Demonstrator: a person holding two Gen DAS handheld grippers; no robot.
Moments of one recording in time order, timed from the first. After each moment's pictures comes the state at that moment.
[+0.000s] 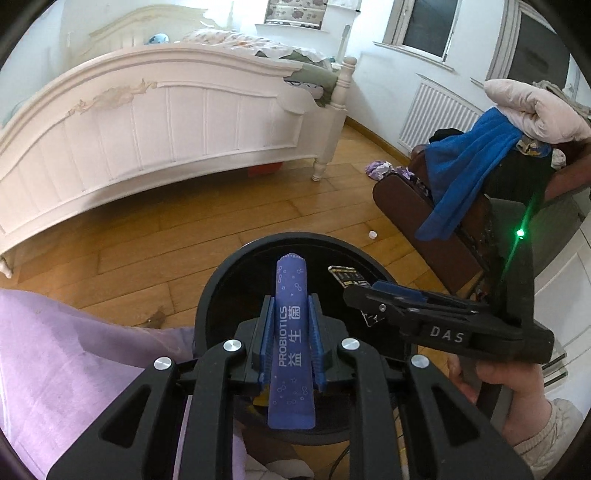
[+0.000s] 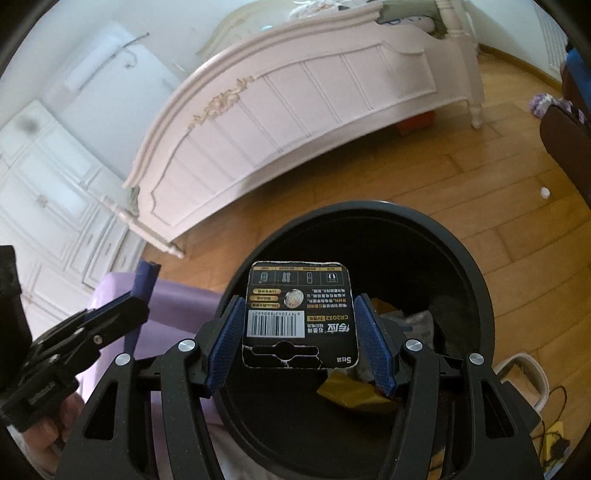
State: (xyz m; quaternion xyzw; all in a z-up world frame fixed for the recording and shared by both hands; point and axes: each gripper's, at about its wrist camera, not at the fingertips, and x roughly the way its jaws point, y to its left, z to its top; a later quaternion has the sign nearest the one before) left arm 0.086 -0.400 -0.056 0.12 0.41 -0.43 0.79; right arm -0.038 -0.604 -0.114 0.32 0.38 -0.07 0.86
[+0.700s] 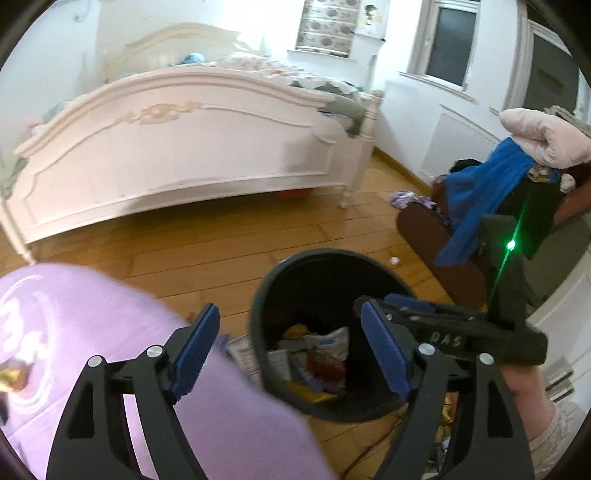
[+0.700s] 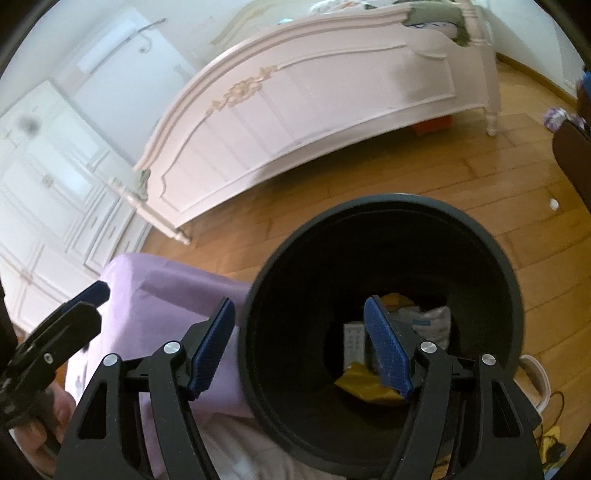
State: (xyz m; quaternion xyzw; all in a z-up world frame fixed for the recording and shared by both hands) left arm 0.078 -0.327 -0.029 0.09 0.38 -0.38 0.84; right arm -0.021 -0.553 -0.097 0.28 0.39 -0.04 0.87
